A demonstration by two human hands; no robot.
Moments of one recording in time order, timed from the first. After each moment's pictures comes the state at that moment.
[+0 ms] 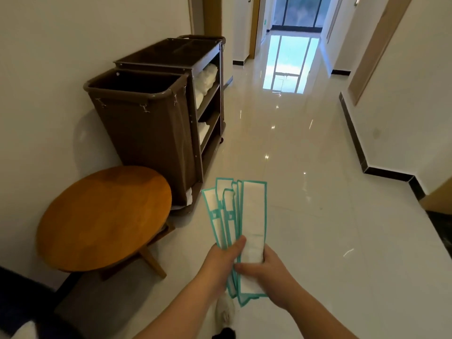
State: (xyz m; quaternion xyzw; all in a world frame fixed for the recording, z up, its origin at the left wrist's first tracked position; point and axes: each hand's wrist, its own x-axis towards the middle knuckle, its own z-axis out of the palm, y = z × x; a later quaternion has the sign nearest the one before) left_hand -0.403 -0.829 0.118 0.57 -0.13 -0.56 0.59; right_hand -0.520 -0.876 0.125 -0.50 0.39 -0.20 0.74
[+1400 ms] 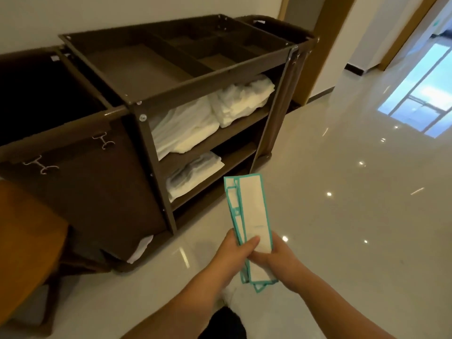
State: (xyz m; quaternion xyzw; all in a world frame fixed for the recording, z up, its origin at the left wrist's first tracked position) left_hand -0.183 -1.661 0.031 0.63 -0.06 -0.39 0.67; right_hand -0.258 -1.772 0.085 -0.74 0.23 0.05 0.62
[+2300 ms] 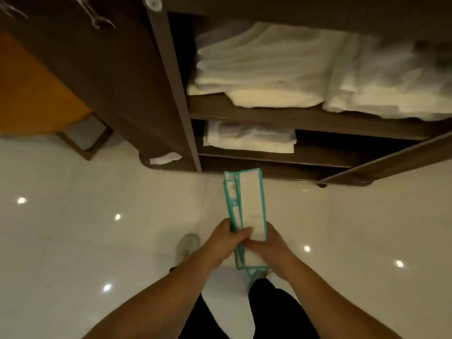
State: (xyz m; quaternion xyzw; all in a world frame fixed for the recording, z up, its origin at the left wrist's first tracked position) left_hand -0.066 -1.815 -0.093 0.60 0.28 -0.27 0.70; right_hand -0.035 -1.961 -0.094 -0.72 0.09 0.42 0.54
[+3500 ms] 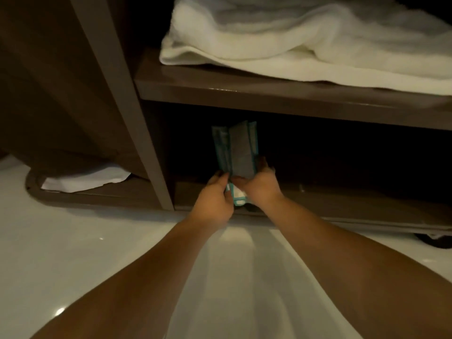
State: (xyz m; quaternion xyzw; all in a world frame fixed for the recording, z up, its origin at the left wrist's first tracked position) left_hand 0.185 -1.713 -0.630 0.87 0.14 0.01 0.48; right_hand 0.270 -1.816 -0.622 -0.89 -0.05 0.14 0.43
